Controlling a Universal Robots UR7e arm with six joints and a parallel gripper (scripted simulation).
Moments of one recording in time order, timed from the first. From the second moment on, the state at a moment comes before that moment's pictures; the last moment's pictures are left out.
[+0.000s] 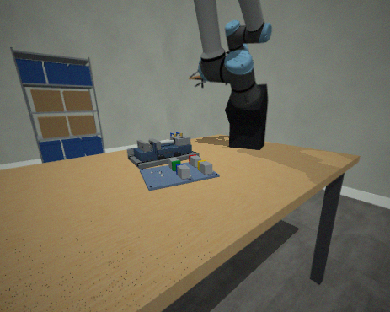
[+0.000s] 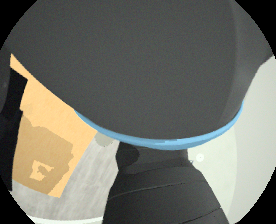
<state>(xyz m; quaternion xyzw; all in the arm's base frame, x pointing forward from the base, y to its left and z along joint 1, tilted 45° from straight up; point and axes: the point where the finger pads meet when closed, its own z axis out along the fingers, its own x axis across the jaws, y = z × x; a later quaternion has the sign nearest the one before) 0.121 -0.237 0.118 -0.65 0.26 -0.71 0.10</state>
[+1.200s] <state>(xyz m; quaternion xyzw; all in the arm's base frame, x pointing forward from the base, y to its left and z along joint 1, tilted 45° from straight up) 0.121 -0.237 0.118 -0.65 0.26 -0.71 0.10</state>
